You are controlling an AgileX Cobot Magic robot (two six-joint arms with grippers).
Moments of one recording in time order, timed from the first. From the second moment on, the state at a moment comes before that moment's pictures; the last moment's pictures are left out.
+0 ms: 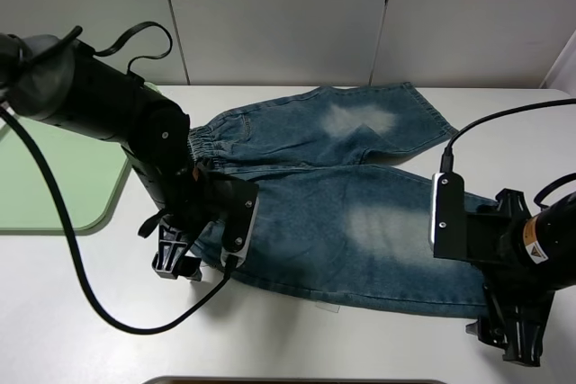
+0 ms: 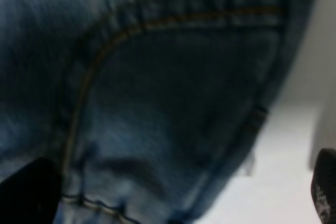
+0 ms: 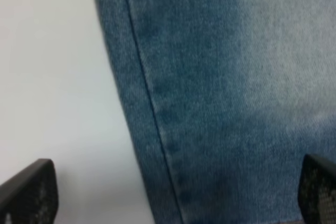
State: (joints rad) left arm -0.65 1.92 -0.92 0.05 0.41 1.03; right arm 0.56 1.31 -0.38 -0.26 0.51 -0.55
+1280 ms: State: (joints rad) left arm -0.65 1.96 -0.94 0.04 0.43 1.07; right arm 0.51 1.57 -0.36 -0.30 0.36 -0.58
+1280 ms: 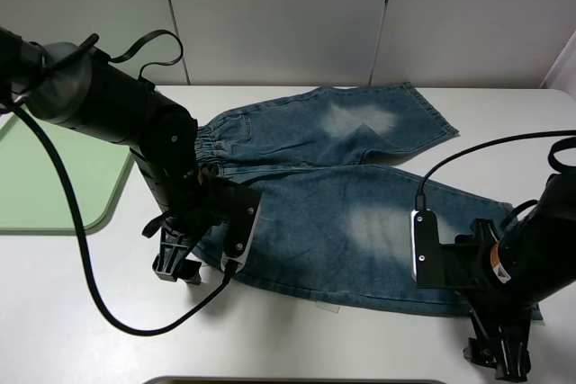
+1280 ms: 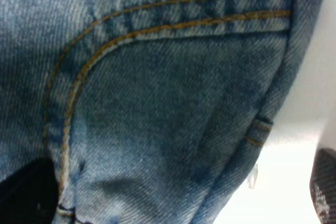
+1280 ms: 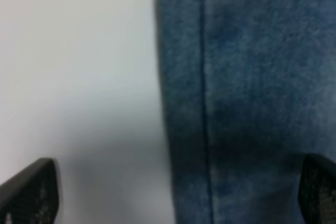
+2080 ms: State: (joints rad) left arm -0.65 1.97 -0.94 0.04 0.43 1.09; right arm 0.42 1.67 -0.38 -0.29 0.36 -0.73
